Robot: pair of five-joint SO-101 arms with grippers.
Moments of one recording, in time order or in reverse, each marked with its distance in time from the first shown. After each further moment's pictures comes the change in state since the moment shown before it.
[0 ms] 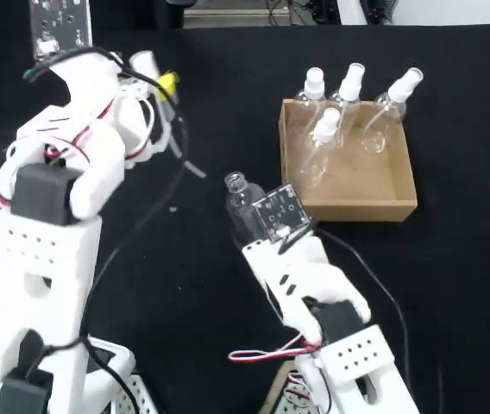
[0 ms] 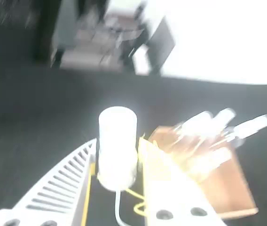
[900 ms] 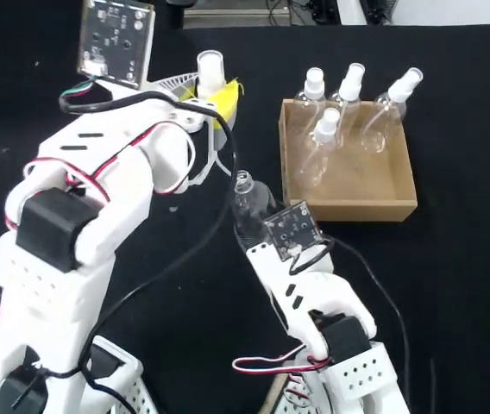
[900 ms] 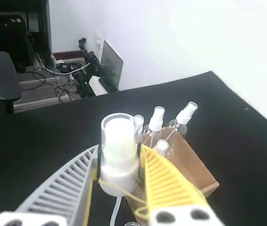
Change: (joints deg) left arm 13.2 -0.6 -7.6 3.1 -7.6; right arm 0.4 -14.9 4.4 2.8 0.1
